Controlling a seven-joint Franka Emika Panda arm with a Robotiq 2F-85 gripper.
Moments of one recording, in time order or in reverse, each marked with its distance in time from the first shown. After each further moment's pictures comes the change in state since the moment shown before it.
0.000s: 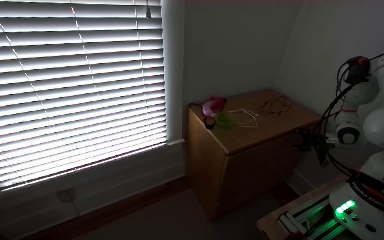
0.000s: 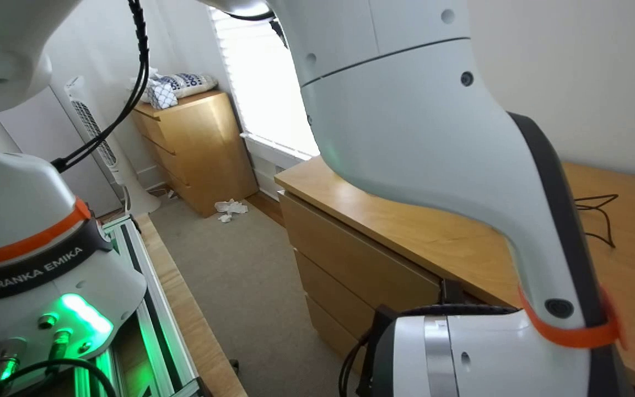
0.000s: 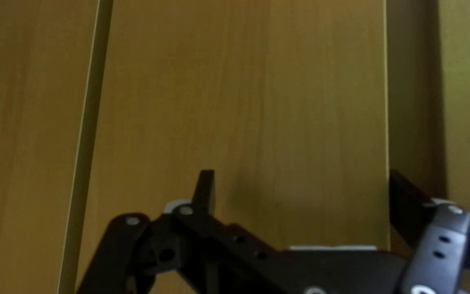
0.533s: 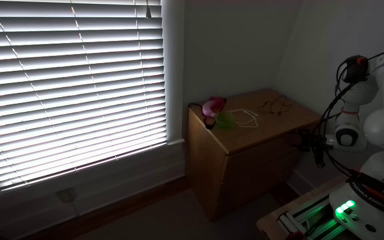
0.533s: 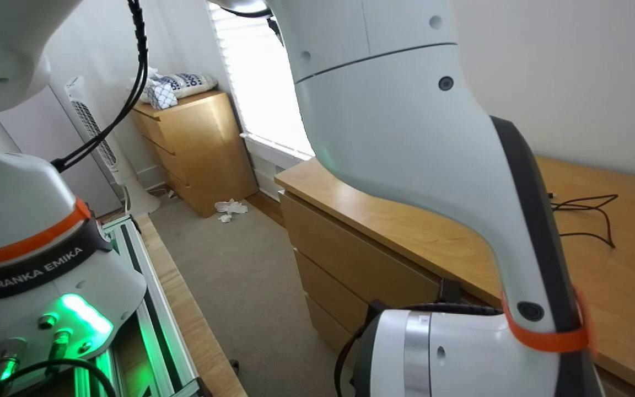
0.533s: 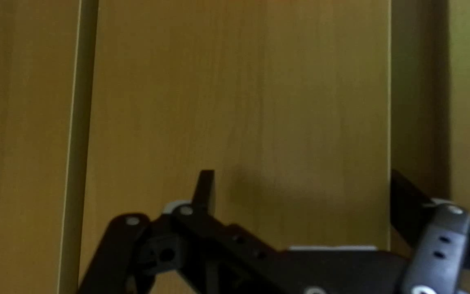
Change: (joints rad) arm 0.028 -0.010 -0.009 -0.057 0.114 -0.001 -0.039
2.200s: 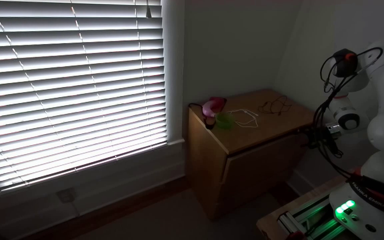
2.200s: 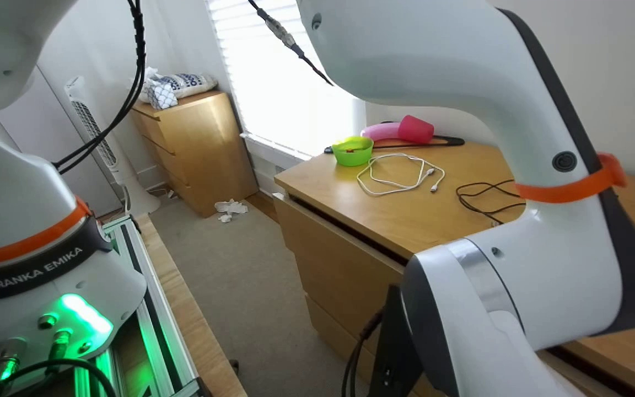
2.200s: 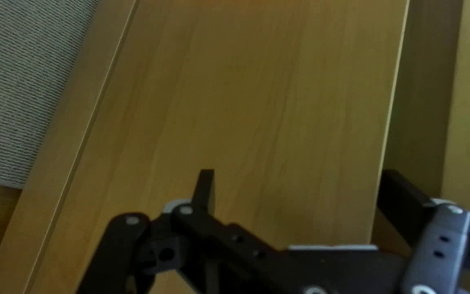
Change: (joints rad) arm 0.220 -0.083 -0.193 0.004 -0.277 0.141 0.202
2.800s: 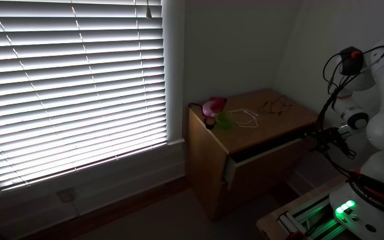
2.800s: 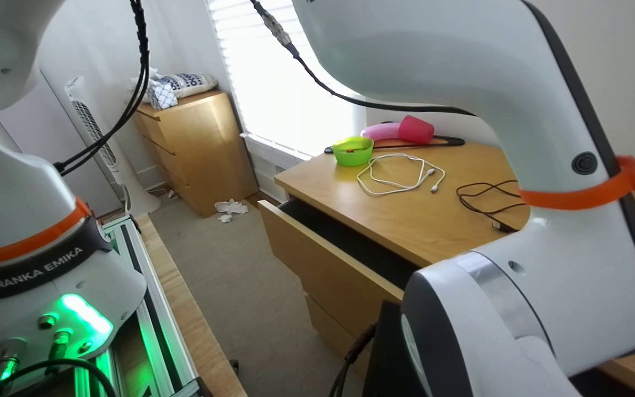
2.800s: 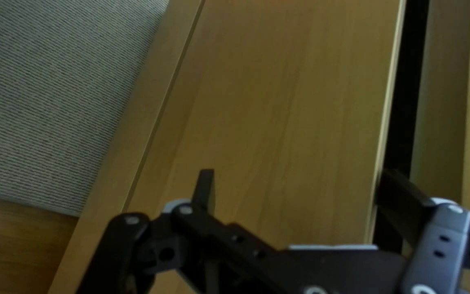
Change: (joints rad) arm -0.056 -0.029 -0.007 -0.012 -0.200 -0.001 0.067
